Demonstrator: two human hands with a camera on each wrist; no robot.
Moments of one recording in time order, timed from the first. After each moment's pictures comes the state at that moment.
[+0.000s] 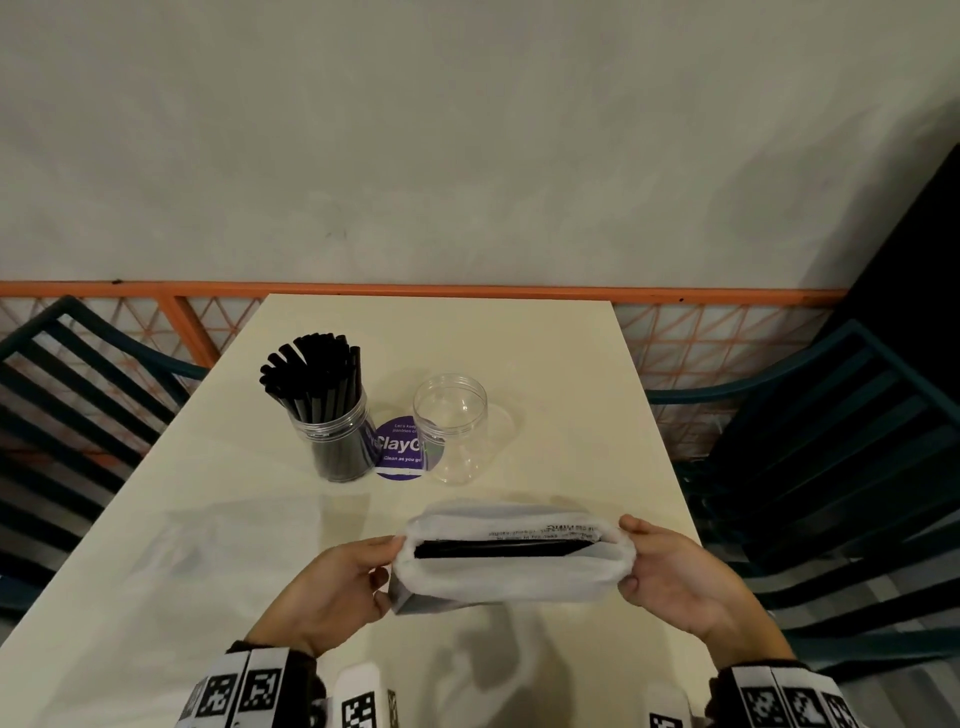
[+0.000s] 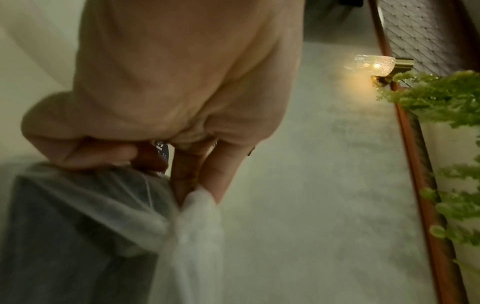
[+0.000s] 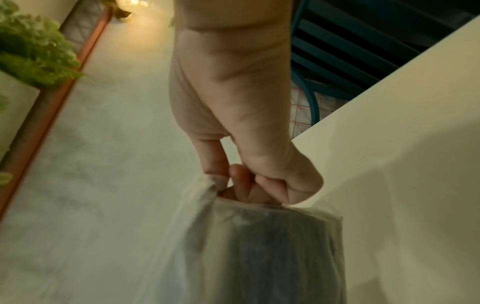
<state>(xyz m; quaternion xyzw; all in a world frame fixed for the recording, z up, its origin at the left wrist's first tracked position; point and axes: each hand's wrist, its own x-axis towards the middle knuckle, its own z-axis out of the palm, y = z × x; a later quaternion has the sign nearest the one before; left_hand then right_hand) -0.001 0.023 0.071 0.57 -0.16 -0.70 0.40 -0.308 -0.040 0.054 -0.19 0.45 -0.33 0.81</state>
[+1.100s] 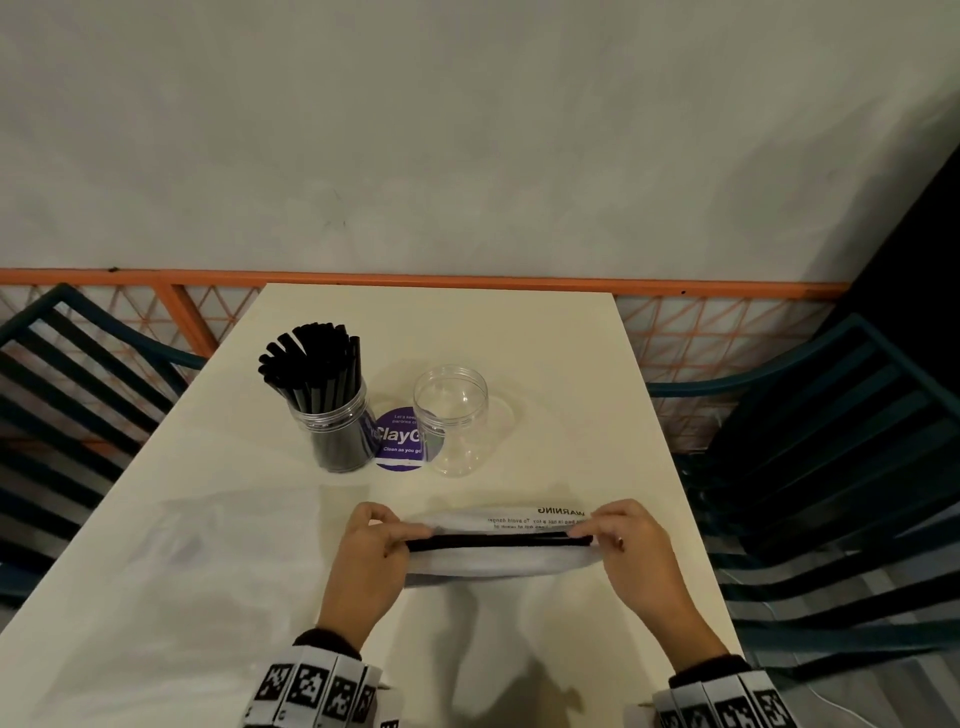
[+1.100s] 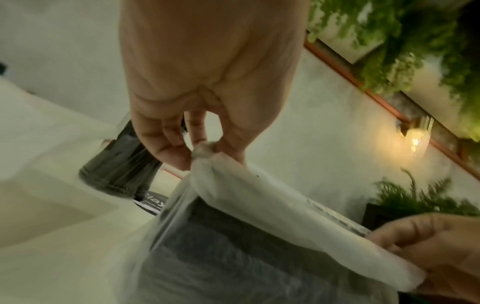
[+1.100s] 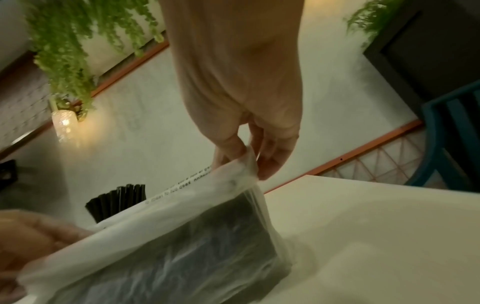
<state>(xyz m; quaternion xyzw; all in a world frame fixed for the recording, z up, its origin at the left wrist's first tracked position) -0.020 0.018 0.039 0.73 -0.54 -0.28 0.31 -0.276 -0.030 0.032 -0.67 0.59 -0.31 0.32</state>
